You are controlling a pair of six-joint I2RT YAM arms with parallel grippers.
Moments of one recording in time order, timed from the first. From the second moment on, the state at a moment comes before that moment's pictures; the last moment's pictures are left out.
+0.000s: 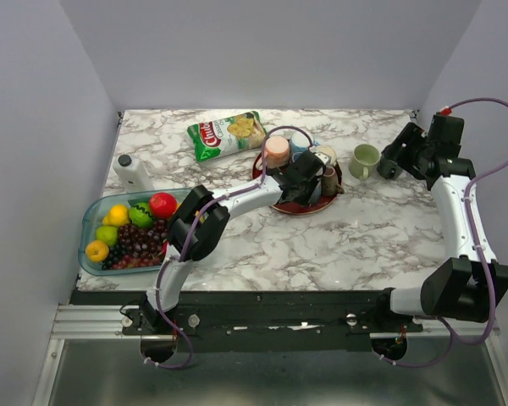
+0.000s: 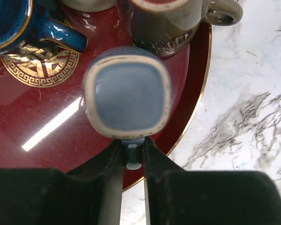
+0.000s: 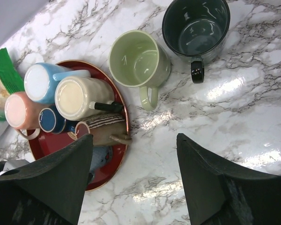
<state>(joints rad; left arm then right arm) -0.87 2.16 1.71 -0.37 -0.05 -0.26 -0.17 1.35 1.27 -0.58 -0.07 0.44</state>
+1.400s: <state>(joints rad) -0.79 1.39 1.18 0.27 0.34 -0.93 0.21 0.89 0.70 0.42 -0.79 0.97</state>
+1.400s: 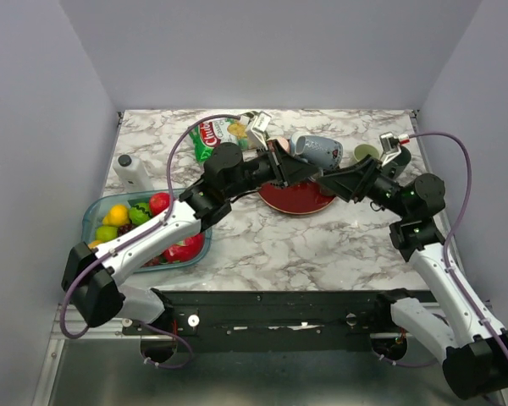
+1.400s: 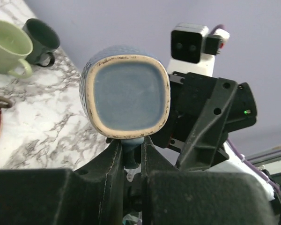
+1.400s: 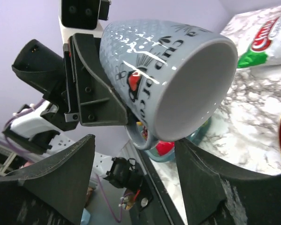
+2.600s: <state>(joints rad) -0.93 1.21 0.93 0.64 0.15 -0.82 0.36 0.84 0.65 0.60 -0.69 1.24</state>
